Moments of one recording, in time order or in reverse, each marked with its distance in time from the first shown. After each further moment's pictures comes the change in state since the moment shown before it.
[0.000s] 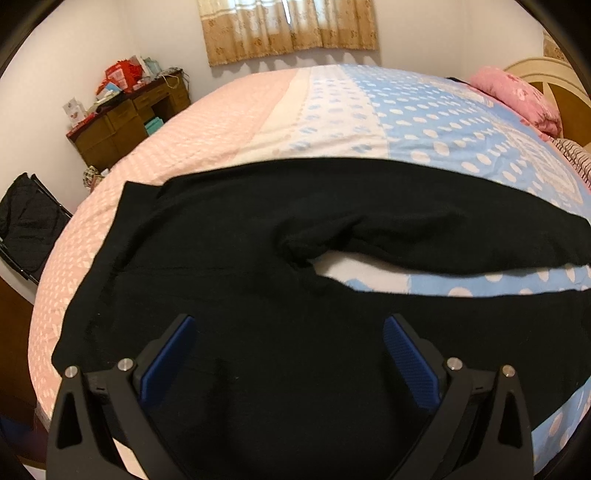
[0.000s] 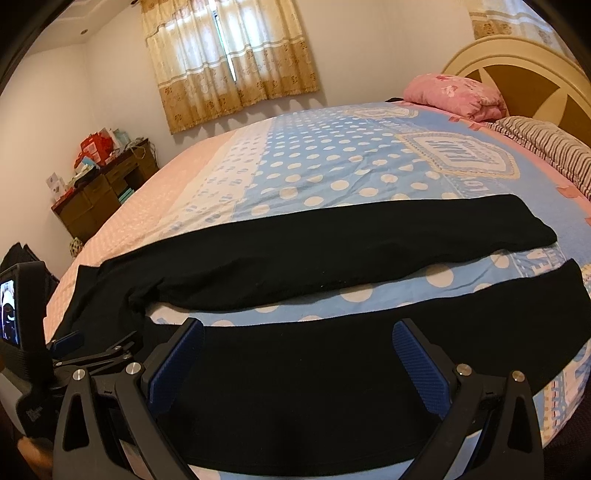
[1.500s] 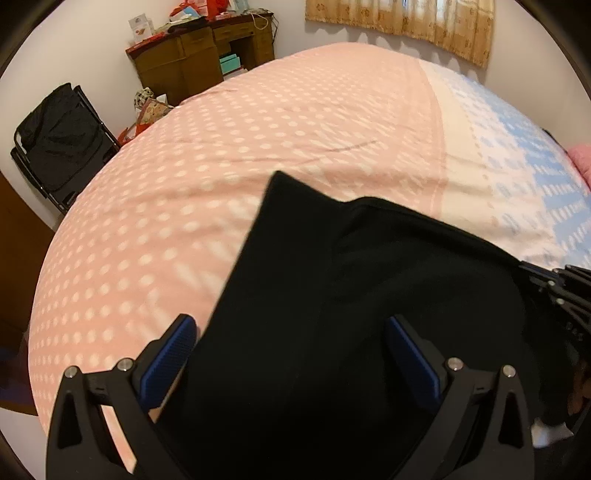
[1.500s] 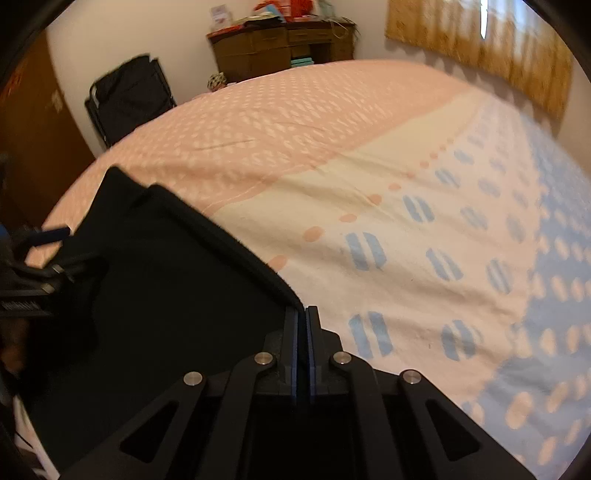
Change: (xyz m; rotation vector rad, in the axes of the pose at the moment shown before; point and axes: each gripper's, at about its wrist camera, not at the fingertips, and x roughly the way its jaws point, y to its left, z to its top) left arm 0.089 0.176 0.071 -0.330 0.140 0.094; right arm 0.238 0.230 0.096 -0.745 0.336 0.438
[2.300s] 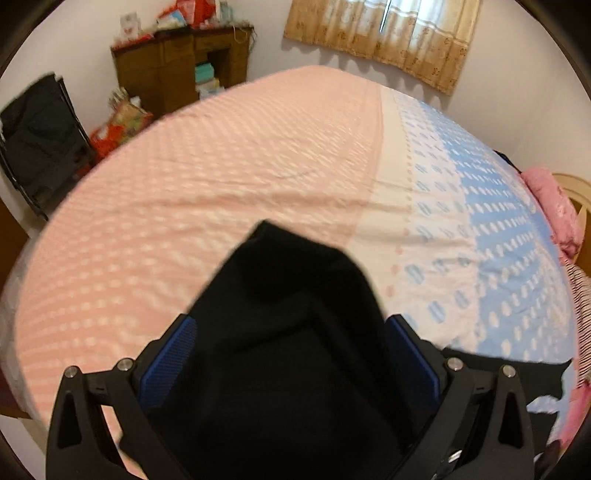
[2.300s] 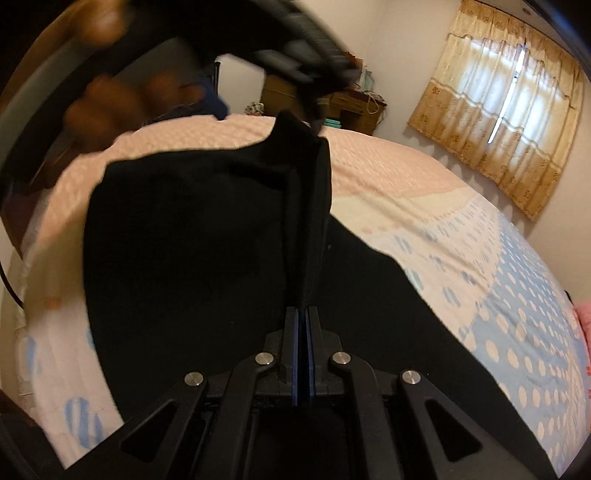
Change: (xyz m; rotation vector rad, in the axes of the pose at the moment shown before) left arm -0.057 -0.003 -0.001 -0.041 -0.019 -0.211; right arm -0.076 0.169 -0.145 -0.270 -0.235 -0.197
